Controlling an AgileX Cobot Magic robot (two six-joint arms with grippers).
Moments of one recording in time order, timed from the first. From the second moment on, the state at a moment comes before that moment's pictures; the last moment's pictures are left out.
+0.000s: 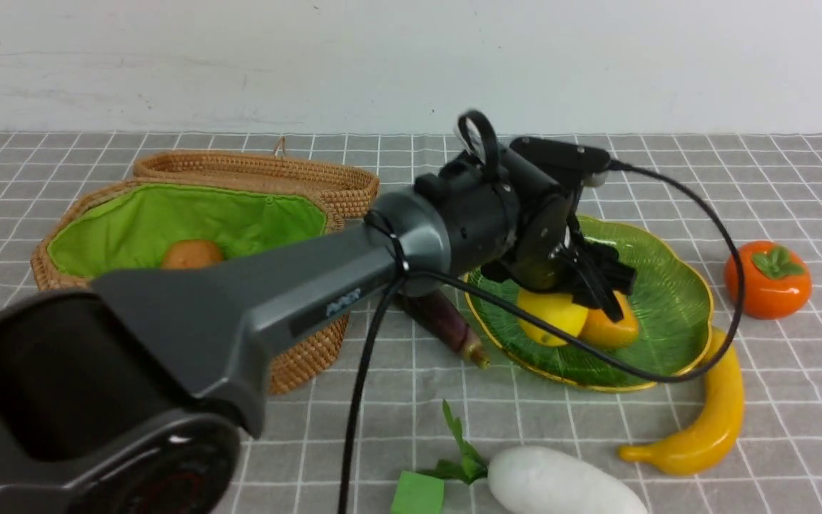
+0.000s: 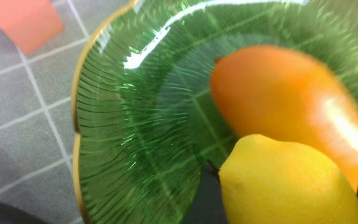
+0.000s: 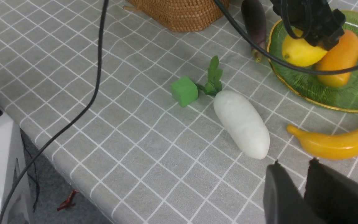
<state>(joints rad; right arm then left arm) 0.31 0.43 -0.97 0.39 1.25 -0.32 -0.76 2.29 -2.02 0.18 0.61 -0.42</state>
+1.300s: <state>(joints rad) 0.31 0.43 -0.97 0.38 1.26 -0.32 -0.67 2.30 -2.04 0.38 1.00 -0.84</state>
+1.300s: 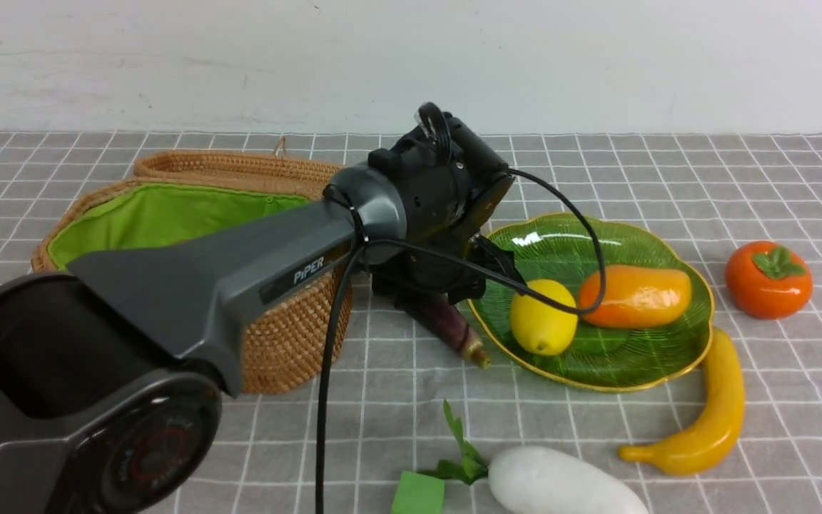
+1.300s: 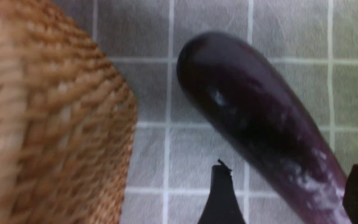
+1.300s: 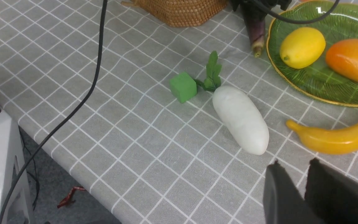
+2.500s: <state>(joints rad) 0.31 0.43 -0.97 0.38 1.26 -0.34 -0.65 2.39 -2.04 0.44 0.93 -0.97</state>
